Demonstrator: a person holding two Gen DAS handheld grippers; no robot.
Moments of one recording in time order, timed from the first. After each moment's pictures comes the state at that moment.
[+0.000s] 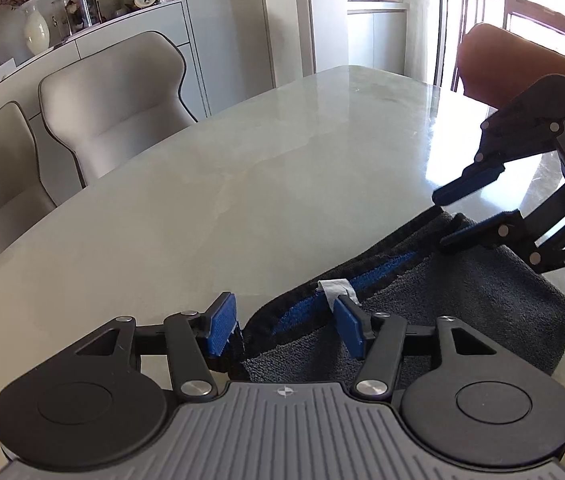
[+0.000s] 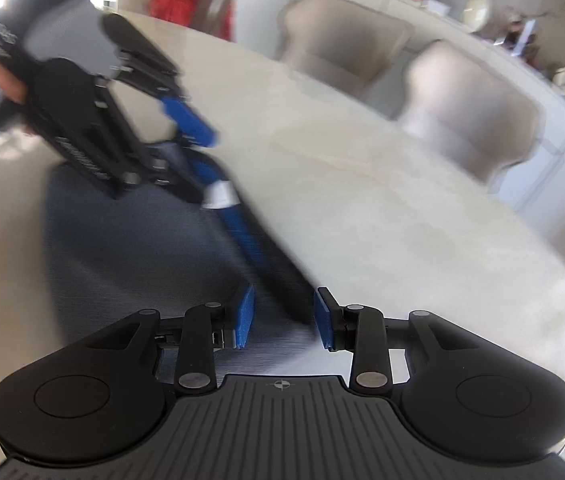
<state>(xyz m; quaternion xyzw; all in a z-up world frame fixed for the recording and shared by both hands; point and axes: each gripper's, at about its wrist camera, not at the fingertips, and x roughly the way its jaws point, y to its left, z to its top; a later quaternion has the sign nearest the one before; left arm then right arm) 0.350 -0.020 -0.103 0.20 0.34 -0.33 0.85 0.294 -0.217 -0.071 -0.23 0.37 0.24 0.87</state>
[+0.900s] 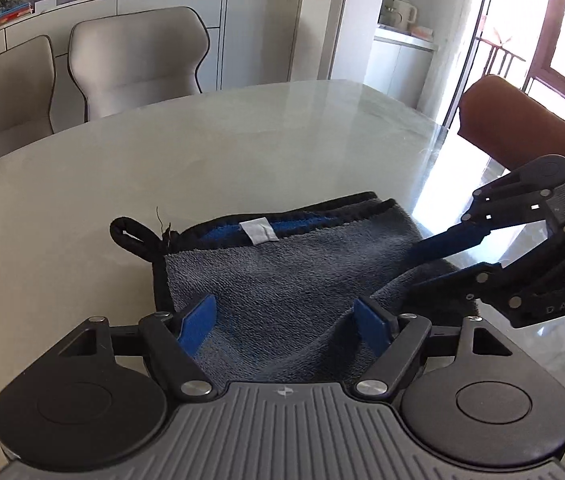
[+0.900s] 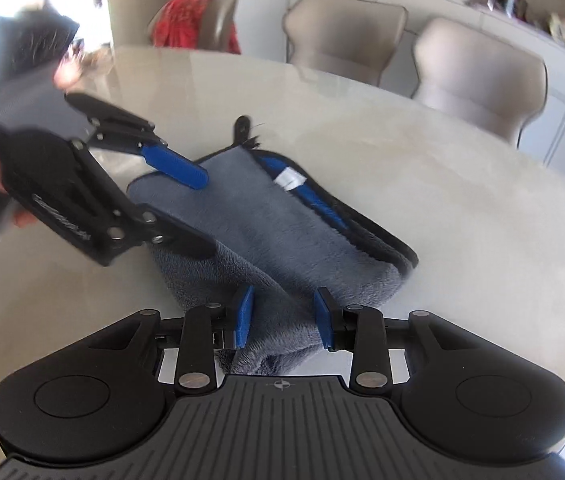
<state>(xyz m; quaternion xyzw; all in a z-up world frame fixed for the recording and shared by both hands) 0.283 -0.003 -0.106 0.09 0.38 -0.33 0.86 0.244 -0.211 -0.075 -0.09 0.40 0.27 0.87</state>
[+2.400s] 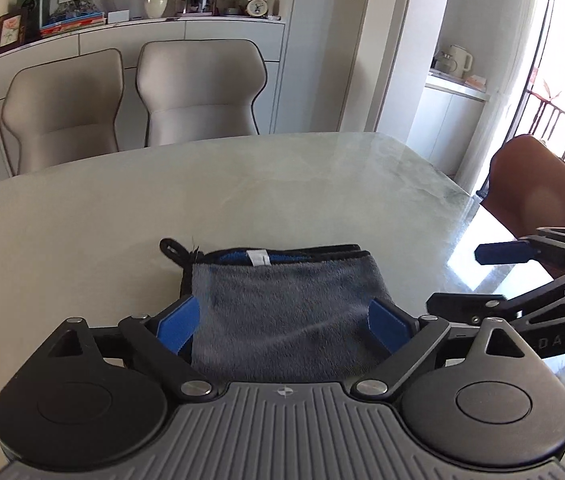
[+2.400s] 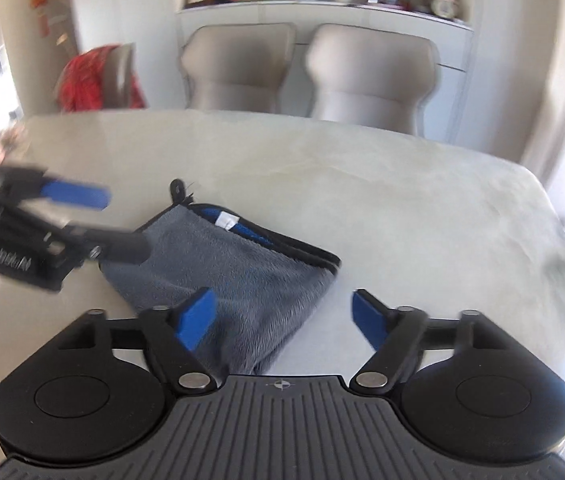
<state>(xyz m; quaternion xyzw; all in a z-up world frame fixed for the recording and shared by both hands) 0.202 -0.002 -0.019 0.02 0.37 -0.22 0.90 0.171 -0.212 -0.016 -0.01 0.37 0.09 0.92</state>
